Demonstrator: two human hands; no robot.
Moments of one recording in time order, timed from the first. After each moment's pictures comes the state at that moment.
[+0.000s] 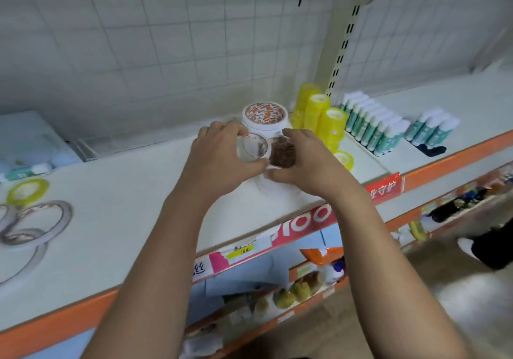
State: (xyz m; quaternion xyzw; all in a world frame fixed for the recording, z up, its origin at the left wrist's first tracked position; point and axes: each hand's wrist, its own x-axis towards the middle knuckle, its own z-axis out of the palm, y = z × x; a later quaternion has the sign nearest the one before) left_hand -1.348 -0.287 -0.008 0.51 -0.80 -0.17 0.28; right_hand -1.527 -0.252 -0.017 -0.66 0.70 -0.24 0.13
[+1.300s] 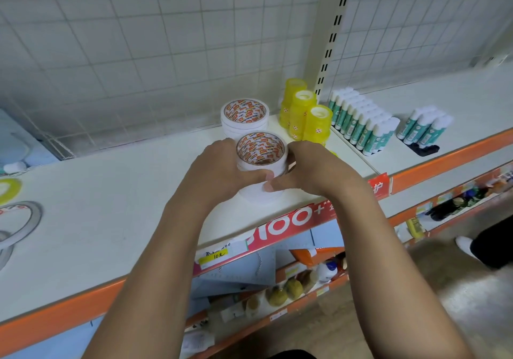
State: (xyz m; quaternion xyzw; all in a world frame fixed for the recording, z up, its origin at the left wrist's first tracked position) left_hand -1.388 -0.290 -0.025 0.51 -0.79 -0.27 0.19; right_hand -1.567 -0.248 -0.010 -0.64 0.71 -0.17 0.25
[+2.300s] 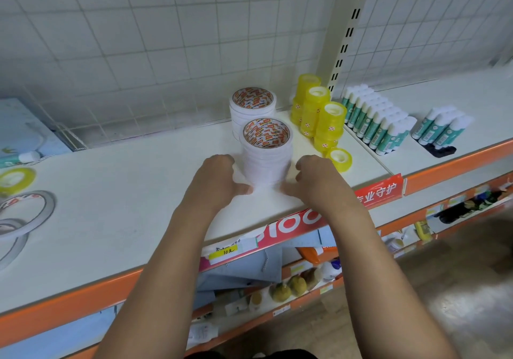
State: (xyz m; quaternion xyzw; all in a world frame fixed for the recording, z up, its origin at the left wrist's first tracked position) left_hand -1.368 -0.303 -0.071 0.58 -0.76 -0.24 0.14; right_hand -1.551 -0.243 -0.044 -0.60 0.76 -0.13 0.19
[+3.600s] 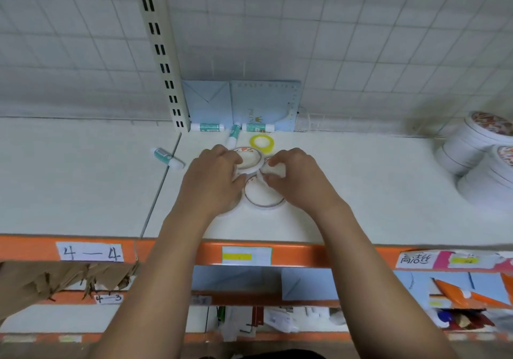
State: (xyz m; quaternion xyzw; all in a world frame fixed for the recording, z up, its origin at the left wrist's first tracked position) left_hand -0.954 -0.236 -0.054 0.68 -0.71 -0.06 0.19; right_hand -1.129 -0.263 -0.047 -0.76 0.59 -0.18 0.20
